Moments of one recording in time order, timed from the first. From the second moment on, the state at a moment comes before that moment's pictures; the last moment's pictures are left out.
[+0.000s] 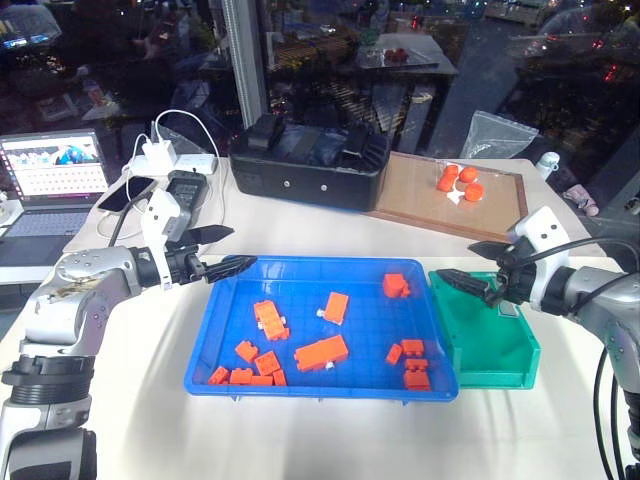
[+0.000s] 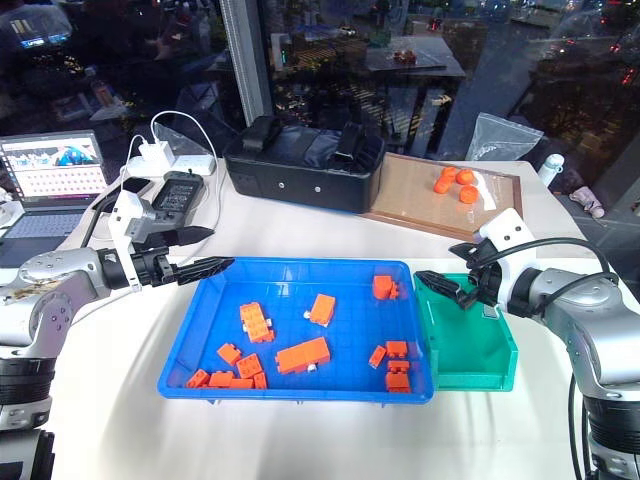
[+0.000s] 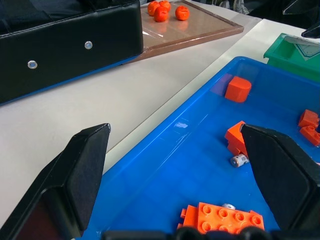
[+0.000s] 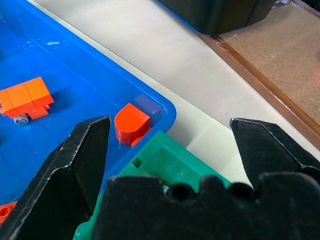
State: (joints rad) left arm -0.48 0.79 0.15 -0.06 -0.55 0.64 -0.97; right arm -0.31 -0.87 -0.21 -0.31 0.49 0.80 0.72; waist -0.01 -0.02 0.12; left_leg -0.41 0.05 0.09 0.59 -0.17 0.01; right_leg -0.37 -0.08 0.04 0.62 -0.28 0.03
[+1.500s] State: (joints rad) left arm 0.03 0.96 0.42 -0.38 -0.65 0.56 -1.16; right arm -0.91 -0.45 0.52 0.26 0.02 0.65 1.11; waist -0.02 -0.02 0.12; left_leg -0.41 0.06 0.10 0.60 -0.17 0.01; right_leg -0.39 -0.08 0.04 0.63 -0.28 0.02
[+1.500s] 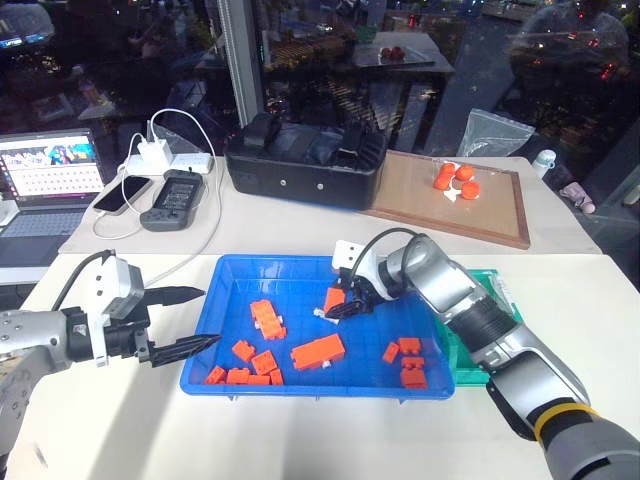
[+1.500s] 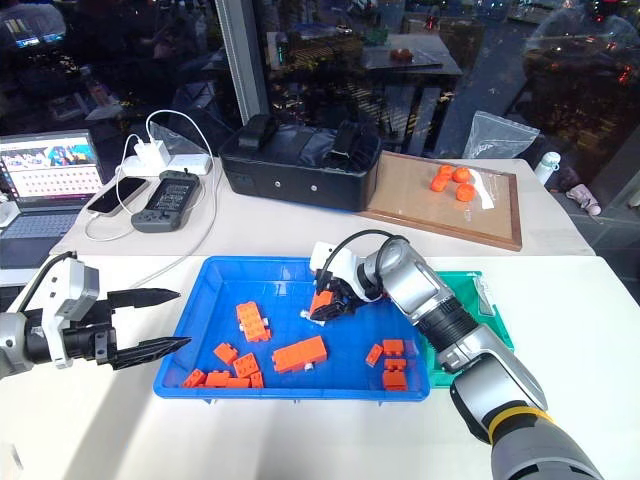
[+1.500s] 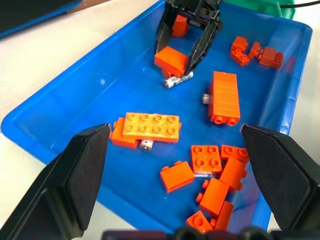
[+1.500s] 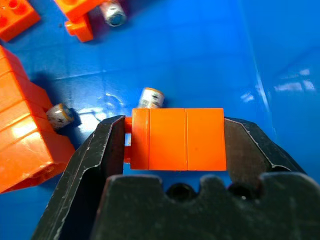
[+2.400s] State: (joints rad) left arm -0.18 0.94 0.21 -0.24 -0.58 0.50 -1.19; right arm -0.76 -0.72 0.47 0.09 -0.06 0.53 1.18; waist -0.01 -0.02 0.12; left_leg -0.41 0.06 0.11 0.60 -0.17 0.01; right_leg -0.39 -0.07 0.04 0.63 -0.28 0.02
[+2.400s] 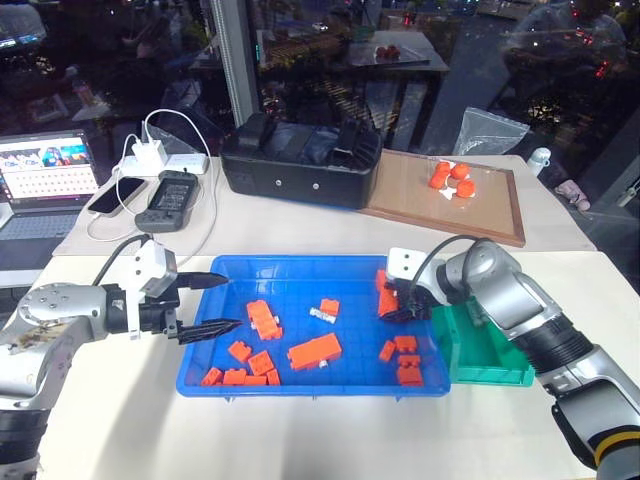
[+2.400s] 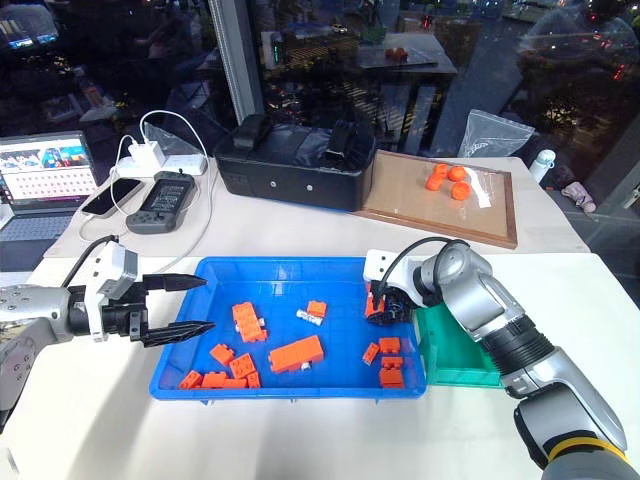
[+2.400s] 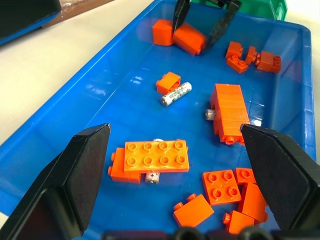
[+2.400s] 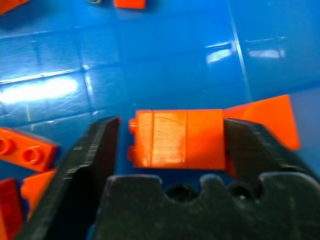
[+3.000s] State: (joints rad) left arm -0.12 0.94 0.24 -0.29 -0.58 0.52 -1.15; right arm -0.88 -0.38 0.53 0.01 0.03 0.77 1.11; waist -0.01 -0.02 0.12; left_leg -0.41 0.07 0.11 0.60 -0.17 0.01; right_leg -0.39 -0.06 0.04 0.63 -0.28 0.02
